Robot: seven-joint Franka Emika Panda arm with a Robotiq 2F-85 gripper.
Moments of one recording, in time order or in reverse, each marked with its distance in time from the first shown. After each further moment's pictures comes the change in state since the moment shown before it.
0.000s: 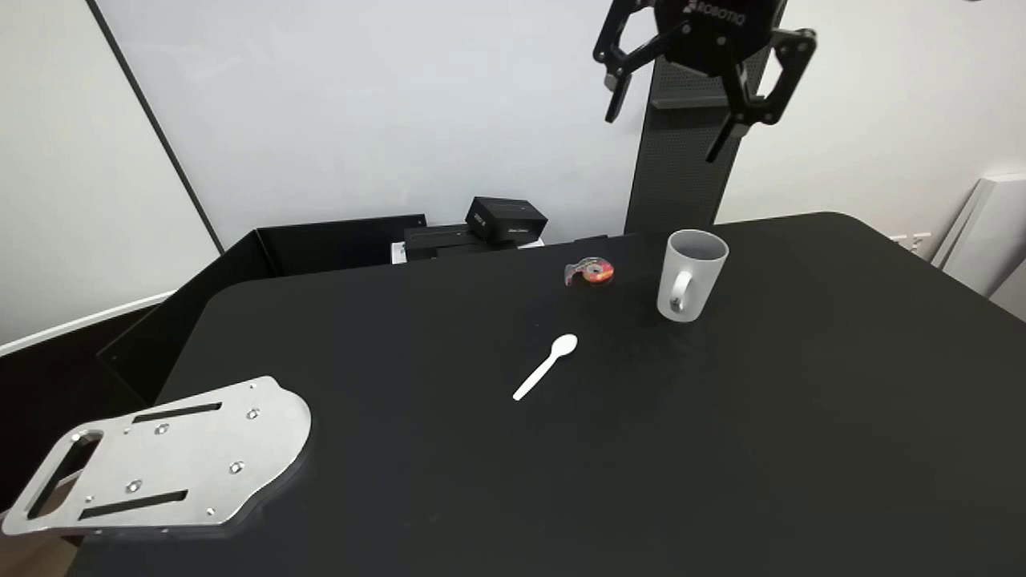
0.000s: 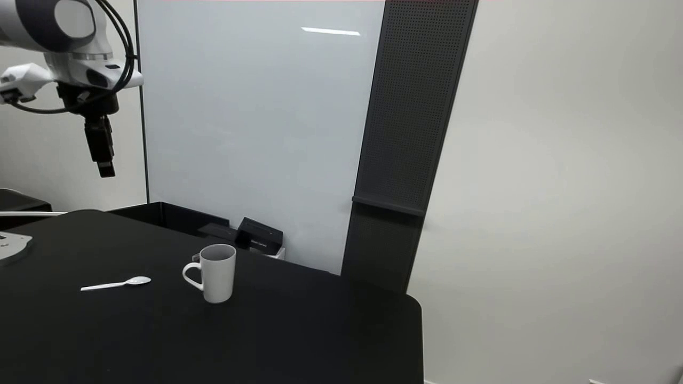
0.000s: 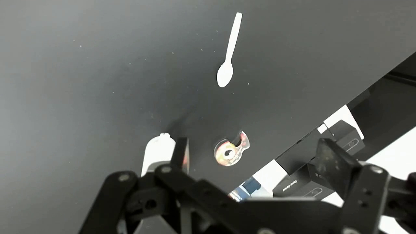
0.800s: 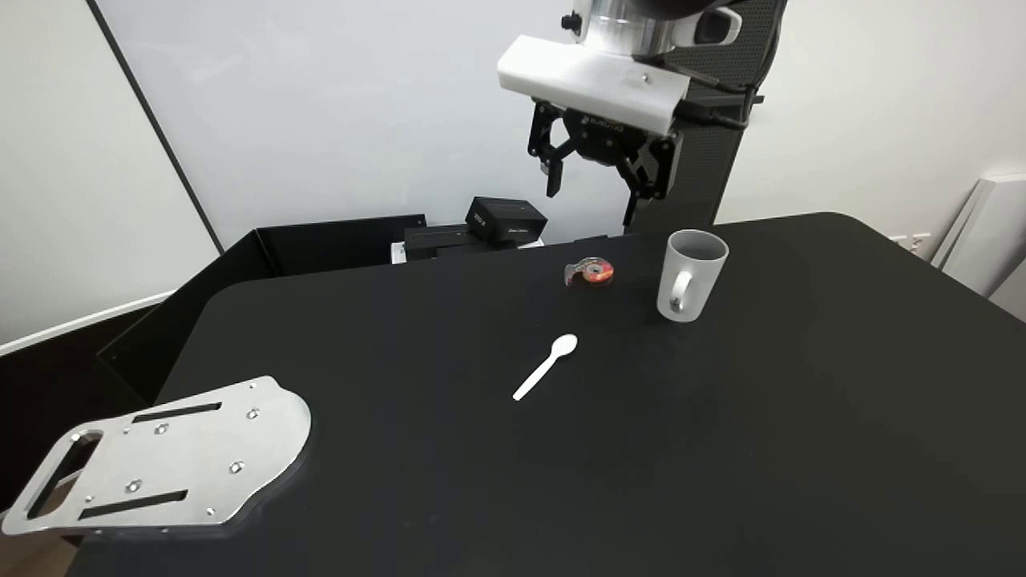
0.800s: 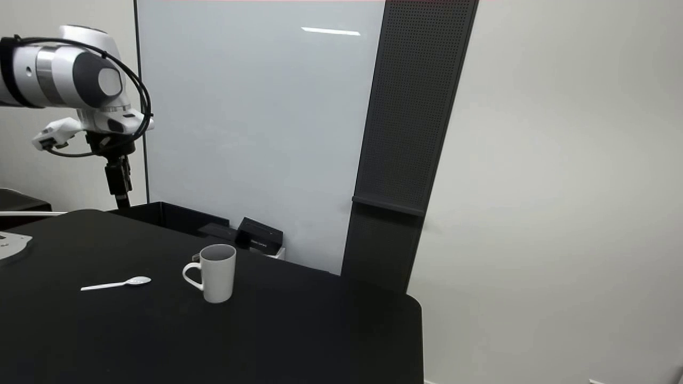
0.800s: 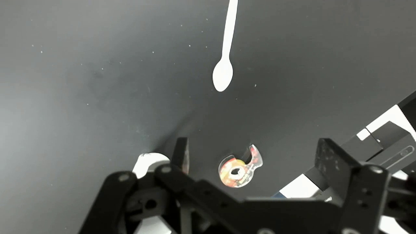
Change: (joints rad) arm 0.137 0.371 -0.106 0.350 -0.092 -0.092 0.165
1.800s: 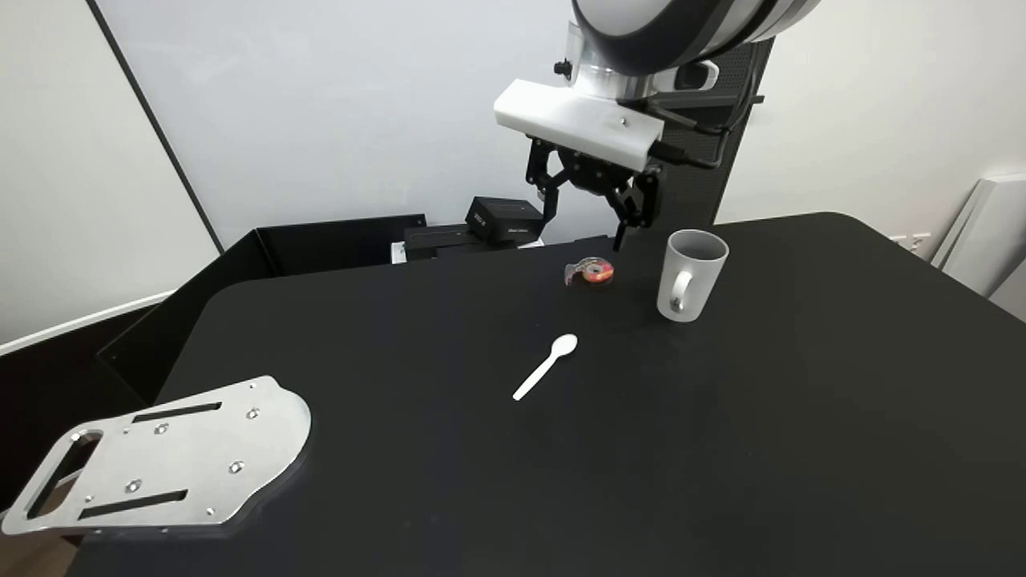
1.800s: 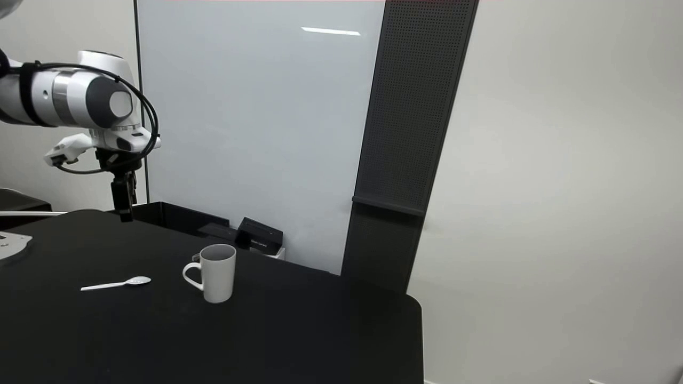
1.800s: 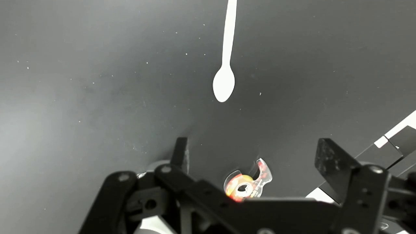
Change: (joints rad) arm 0.001 0.093 -0.011 0.067 0.049 0.001 0.001
